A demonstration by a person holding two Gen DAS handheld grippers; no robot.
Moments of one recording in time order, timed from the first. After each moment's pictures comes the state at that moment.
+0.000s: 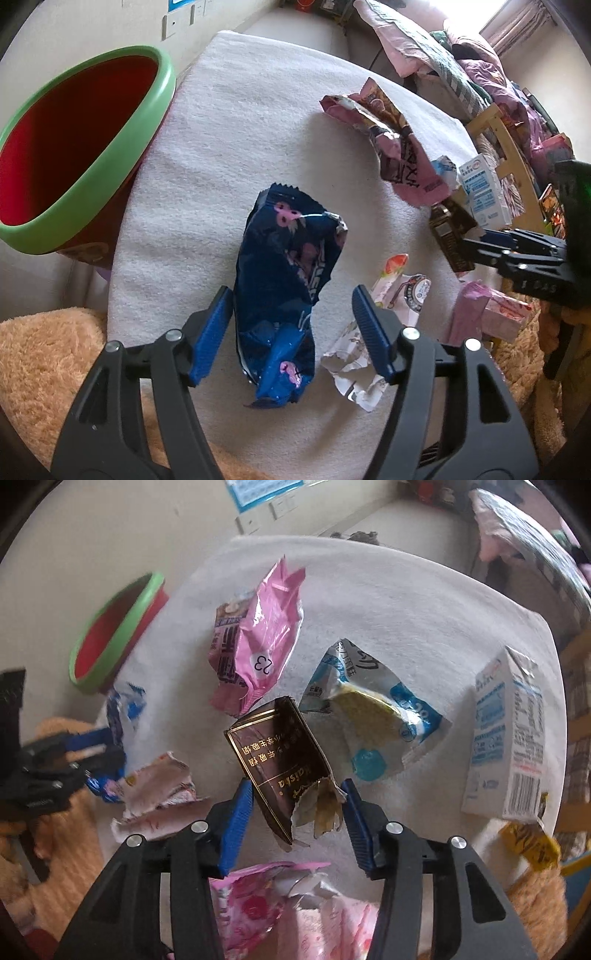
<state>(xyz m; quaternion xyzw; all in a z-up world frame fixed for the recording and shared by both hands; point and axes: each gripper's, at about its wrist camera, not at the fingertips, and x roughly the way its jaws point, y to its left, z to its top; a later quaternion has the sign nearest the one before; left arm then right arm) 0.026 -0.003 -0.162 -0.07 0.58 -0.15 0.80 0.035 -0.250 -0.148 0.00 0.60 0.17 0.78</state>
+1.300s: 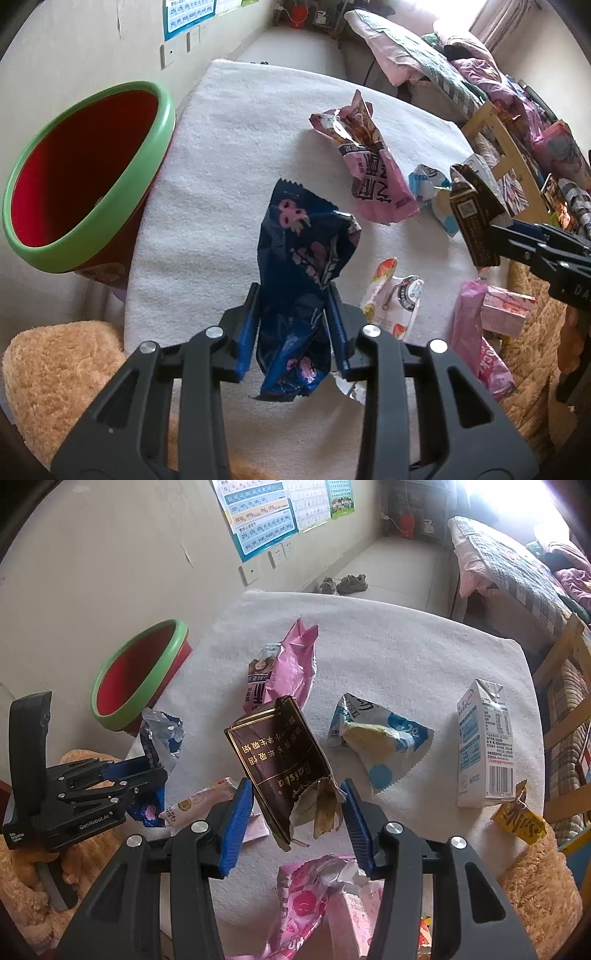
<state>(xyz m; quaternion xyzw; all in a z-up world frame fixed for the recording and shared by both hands) 0.017 -0.010 -0.145 -0.04 0.54 -0.14 0.83 0.004 -0.242 -0.103 0.01 0.53 0.16 0.83</state>
